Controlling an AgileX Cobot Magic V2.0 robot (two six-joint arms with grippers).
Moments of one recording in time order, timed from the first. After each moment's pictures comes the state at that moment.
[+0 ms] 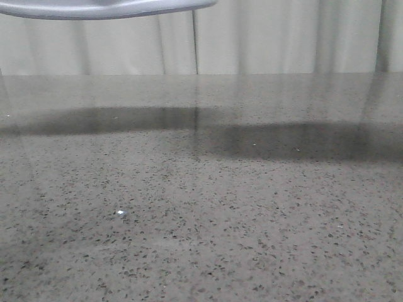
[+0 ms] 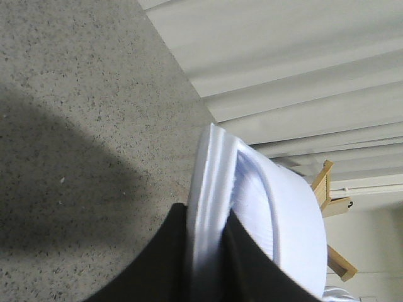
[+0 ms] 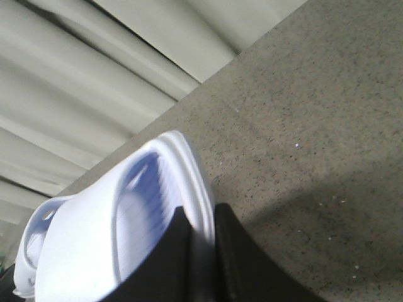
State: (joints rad) left arm 0.23 1.34 -0.79 -1.64 1.04 0.71; right arm 0.14 0.70 -0.82 0.37 0.53 0.42
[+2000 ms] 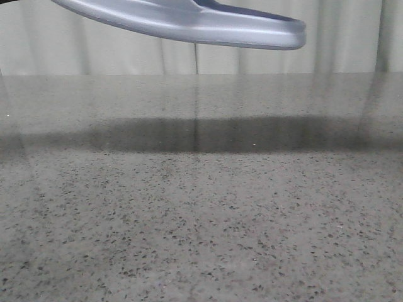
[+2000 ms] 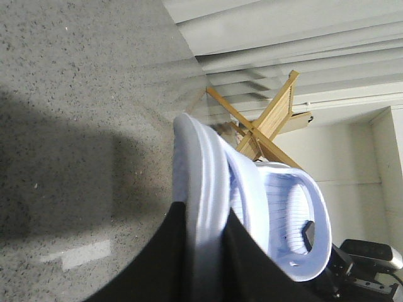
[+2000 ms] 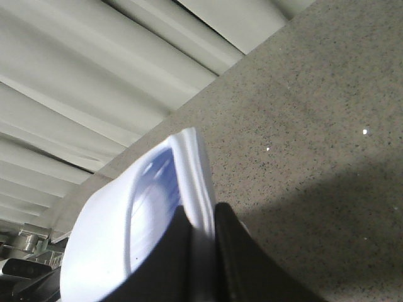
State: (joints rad) left arm 0.00 1.34 -0.79 -1.68 1.10 0.66; right arm 0.15 0.85 -0.82 0.80 0.44 0.03
